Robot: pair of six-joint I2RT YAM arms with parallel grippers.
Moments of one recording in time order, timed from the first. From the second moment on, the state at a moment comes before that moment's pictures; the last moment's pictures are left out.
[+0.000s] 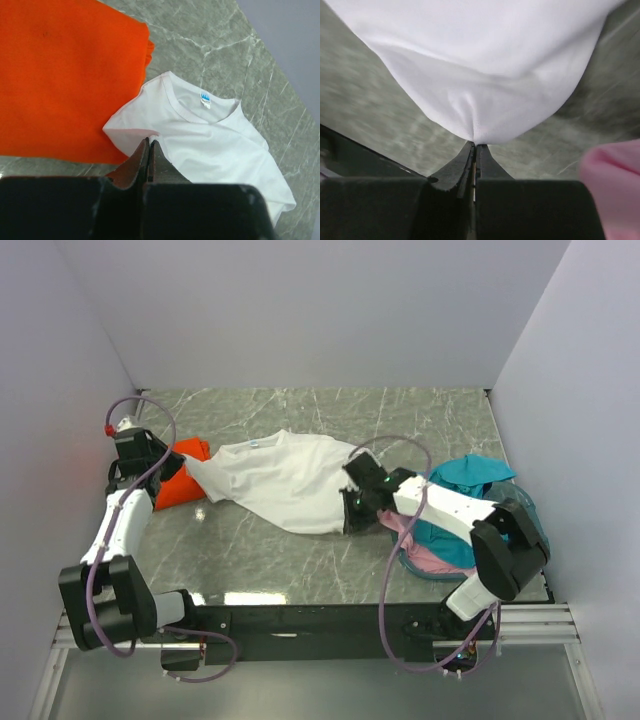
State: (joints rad) left arm 0.22 1.23 0.83 -0.17 0.12 -0.65; right arm 0.68 1.56 0.97 -0.59 -0.17 0.52
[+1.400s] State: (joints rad) left arm 0.15 0.93 1.72 -0.09 0.04 -0.73; right arm 0.36 1.05 1.89 -0.41 -0.16 0.19
